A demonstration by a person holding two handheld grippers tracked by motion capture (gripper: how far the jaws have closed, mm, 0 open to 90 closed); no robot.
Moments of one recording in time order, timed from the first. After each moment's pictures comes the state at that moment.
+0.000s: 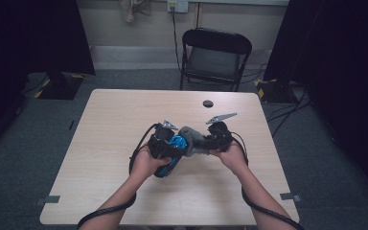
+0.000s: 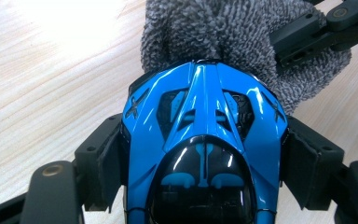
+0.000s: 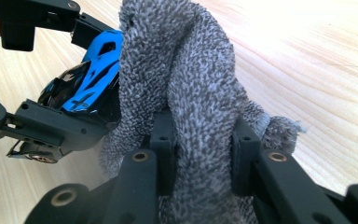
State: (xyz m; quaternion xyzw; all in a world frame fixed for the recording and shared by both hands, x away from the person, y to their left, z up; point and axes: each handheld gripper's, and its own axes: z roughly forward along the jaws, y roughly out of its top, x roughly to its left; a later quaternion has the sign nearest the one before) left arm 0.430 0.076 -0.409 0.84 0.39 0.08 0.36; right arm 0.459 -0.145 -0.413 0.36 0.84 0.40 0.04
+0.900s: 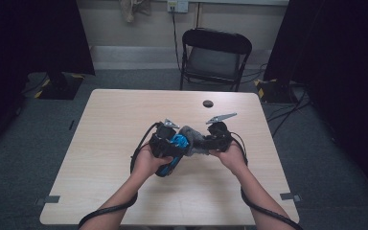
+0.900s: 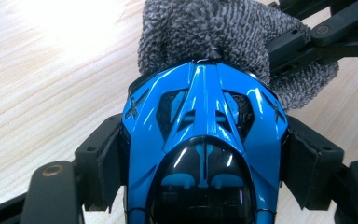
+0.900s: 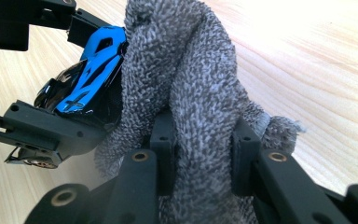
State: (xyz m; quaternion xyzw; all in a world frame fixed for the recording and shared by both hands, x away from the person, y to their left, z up) left arm 0.431 0.072 -0.403 0.84 0.39 0.08 0.36; right arm 0.460 -0.144 -0.415 0.36 0.84 0.41 0.03
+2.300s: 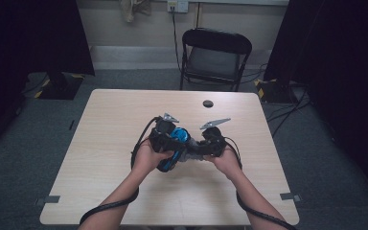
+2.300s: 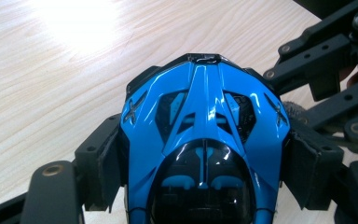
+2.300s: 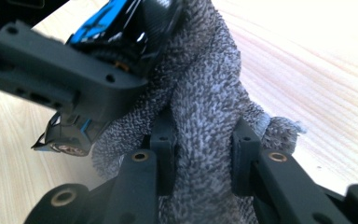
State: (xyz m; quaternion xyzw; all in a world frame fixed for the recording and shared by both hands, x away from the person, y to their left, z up) left arm 0.439 0.073 -0.389 0.83 0.40 0.09 0.38; right arm 0.451 -0.128 -0.429 0.35 0.84 0.41 0.00
